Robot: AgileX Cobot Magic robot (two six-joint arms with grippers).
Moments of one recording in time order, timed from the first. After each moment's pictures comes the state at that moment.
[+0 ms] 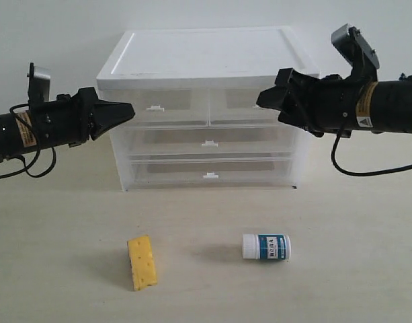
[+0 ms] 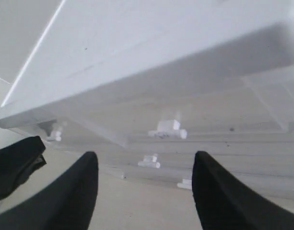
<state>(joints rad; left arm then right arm) -0.02 2.03 -1.12 1.15 -1.06 -1.52 0.17 1.75 -1.01 -1.18 -0.61 1.70</state>
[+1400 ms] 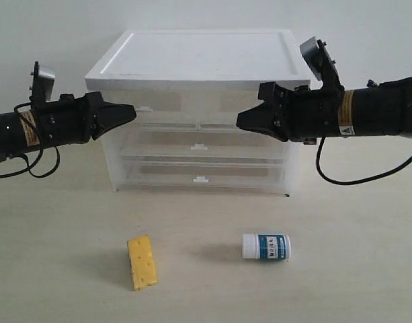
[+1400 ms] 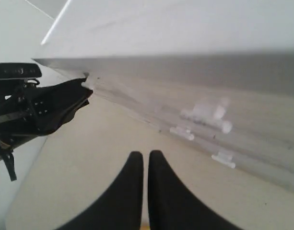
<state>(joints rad) -0.03 2.03 -1.13 1.15 -1.00 -1.45 0.17 1.87 -1.11 -1.39 -0.87 1.79</state>
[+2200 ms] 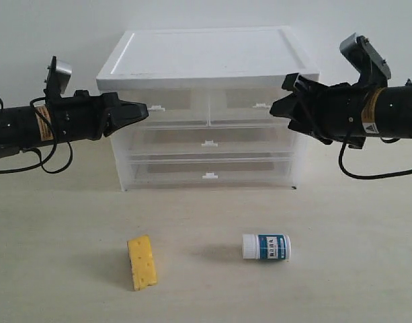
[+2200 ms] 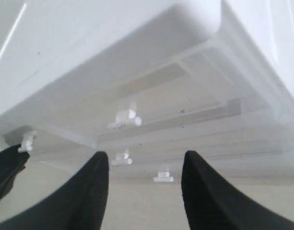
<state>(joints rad) -0.07 2.04 -1.18 1.18 -0.95 -1.45 0.17 1.72 -0.97 -1.17 -0.51 1.77</state>
